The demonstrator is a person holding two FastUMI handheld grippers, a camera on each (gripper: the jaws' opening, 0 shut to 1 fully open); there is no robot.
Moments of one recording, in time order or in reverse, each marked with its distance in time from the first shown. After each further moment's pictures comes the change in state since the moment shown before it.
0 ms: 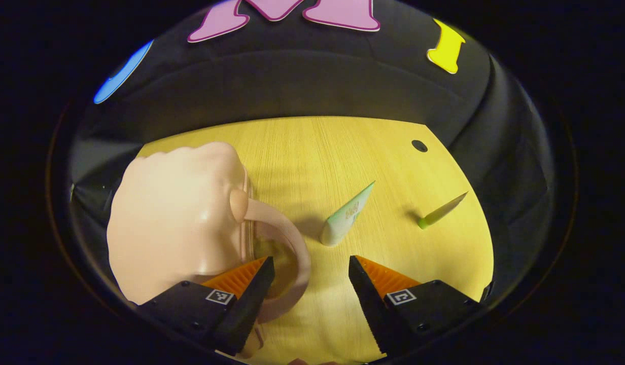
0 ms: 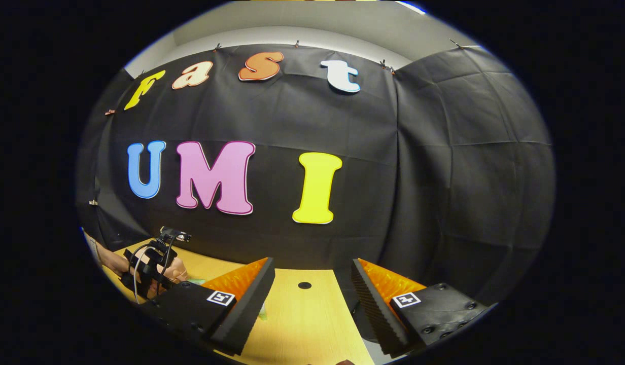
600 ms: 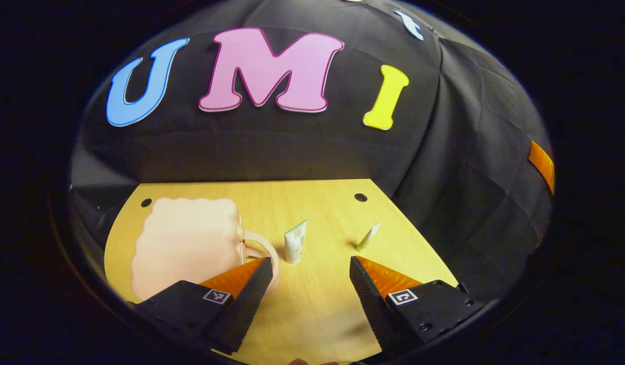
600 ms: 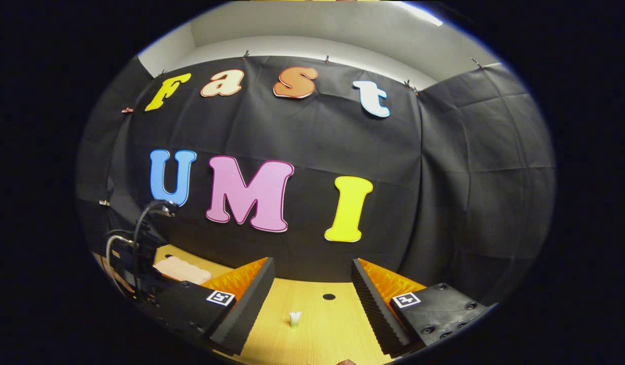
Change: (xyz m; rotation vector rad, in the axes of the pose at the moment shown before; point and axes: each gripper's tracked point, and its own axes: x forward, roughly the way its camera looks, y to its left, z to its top) left arm -0.134 -0.035 0.005 -0.029 -0.340 -0.198; right arm -0.034 0.093 0.041 -0.023 -0.079 0.079
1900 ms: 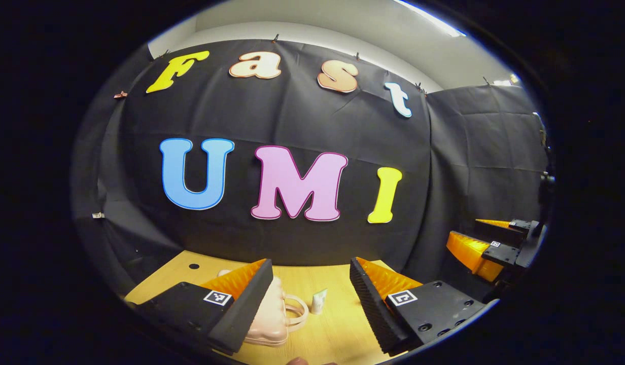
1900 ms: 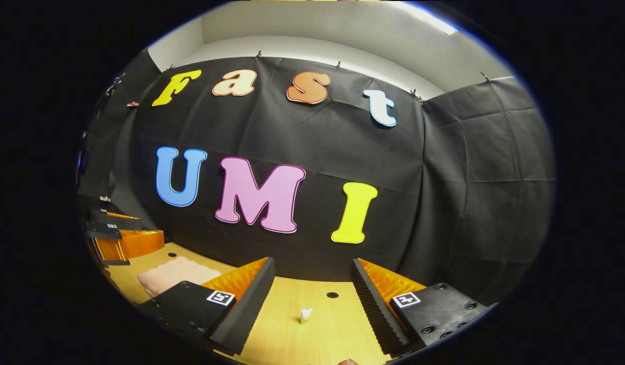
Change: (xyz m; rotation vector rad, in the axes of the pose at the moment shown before) left arm -0.237 -0.001 0.089 0.070 -0.639 0.110; right arm -0.036 0.064 0.030 -0.059 -0.020 -0.020
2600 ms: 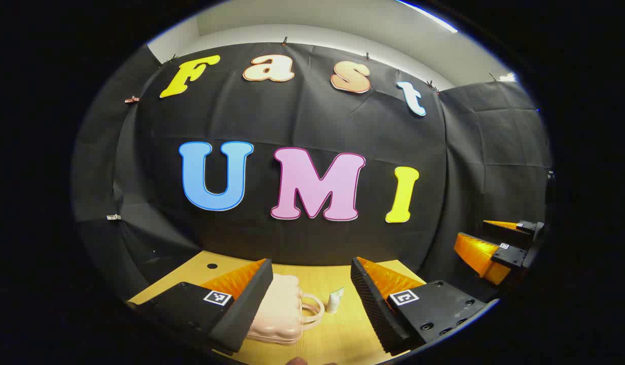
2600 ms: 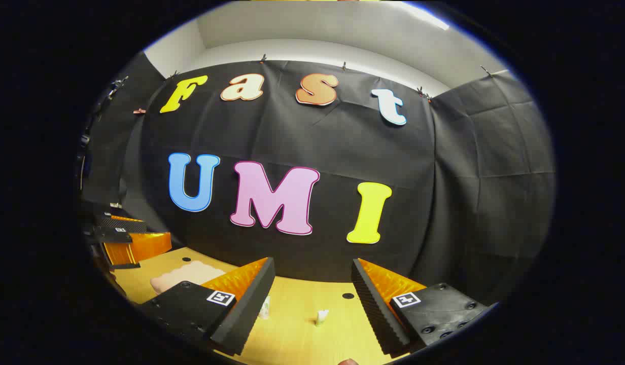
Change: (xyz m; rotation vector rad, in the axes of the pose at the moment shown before) left arm -0.007 0.022 -0.003 -0.004 0.001 0.099; right arm -0.005 0.023 -0.002 0.025 -0.004 0.068
